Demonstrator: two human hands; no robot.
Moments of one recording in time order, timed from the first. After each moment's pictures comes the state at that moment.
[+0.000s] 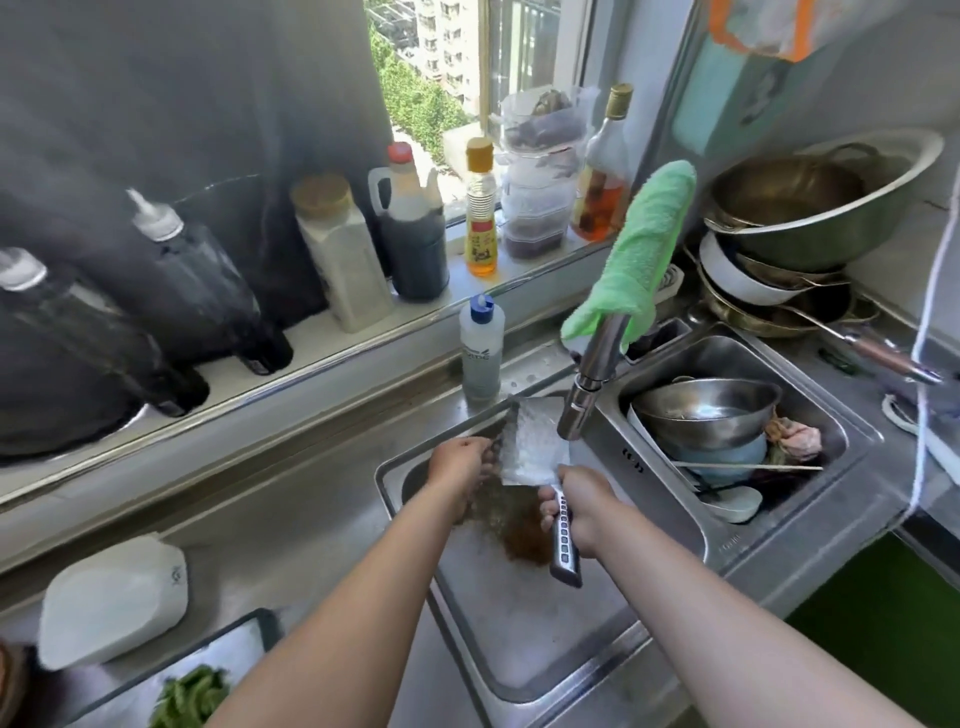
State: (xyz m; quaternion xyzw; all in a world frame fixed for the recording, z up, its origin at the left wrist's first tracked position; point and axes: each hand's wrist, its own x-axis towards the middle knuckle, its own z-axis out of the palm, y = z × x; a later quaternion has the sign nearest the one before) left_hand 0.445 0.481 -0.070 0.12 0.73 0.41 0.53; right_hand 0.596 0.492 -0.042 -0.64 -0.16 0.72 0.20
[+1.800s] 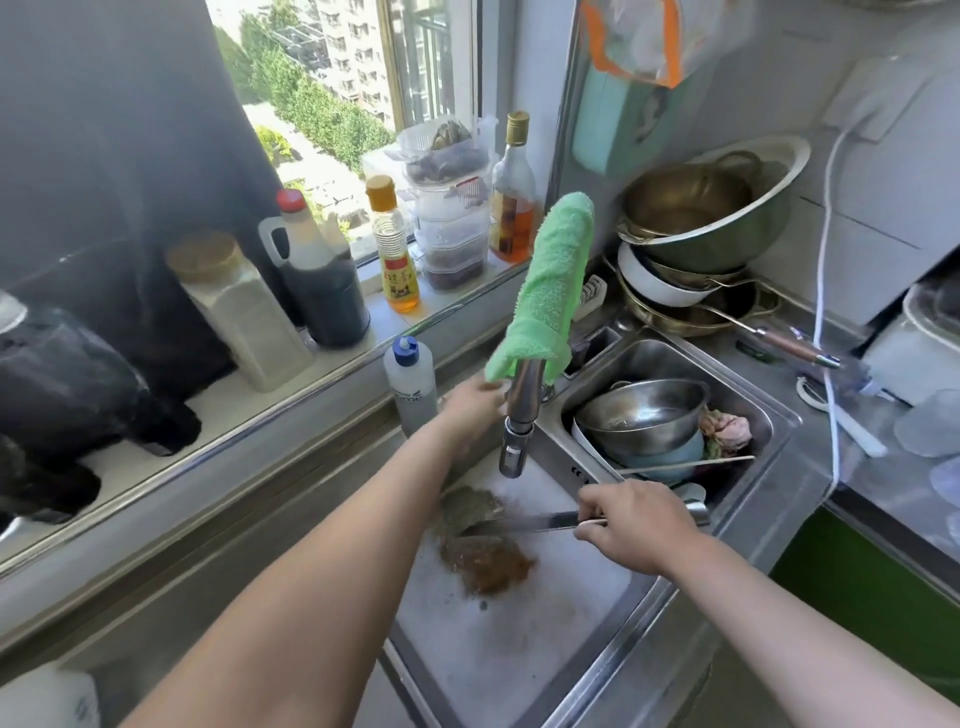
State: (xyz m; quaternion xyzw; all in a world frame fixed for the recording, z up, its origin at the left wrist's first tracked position) left_hand 0.489 0.602 -0.014 0.49 0.68 0.27 0.48; right_hand 0.718 0.520 -0.022 -0.56 -0.81 0.17 -0.10
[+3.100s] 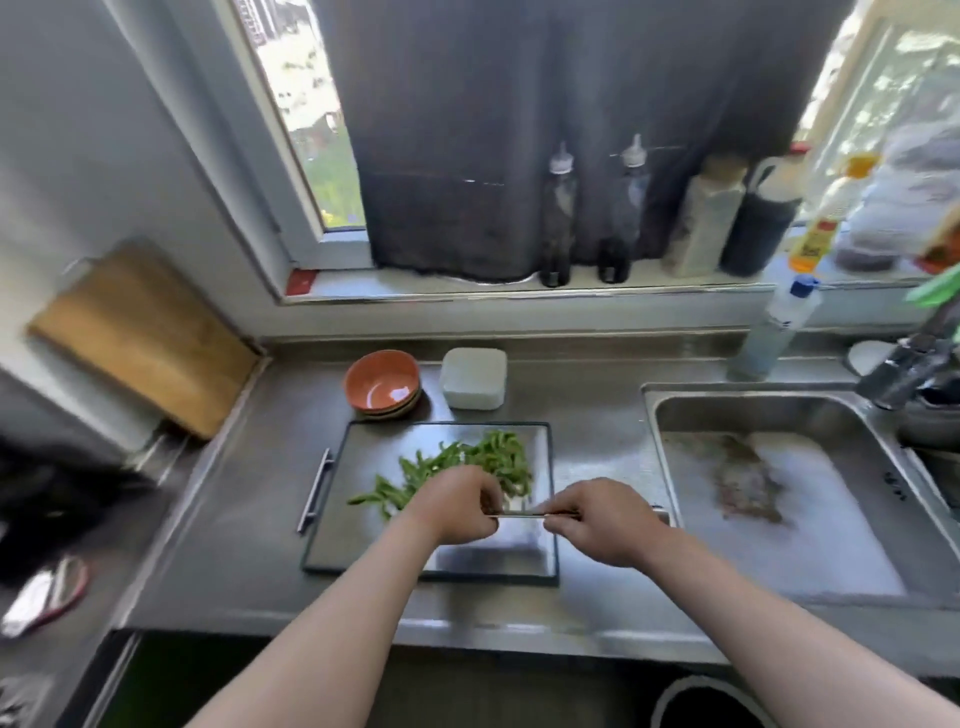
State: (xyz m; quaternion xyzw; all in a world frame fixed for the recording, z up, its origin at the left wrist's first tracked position) left_hand 0.333 0.028 -0.005 0.47 0.85 0.12 0.23; right_hand 0.497 0.191 0.004 -0.17 -0.95 0.26 -0.09
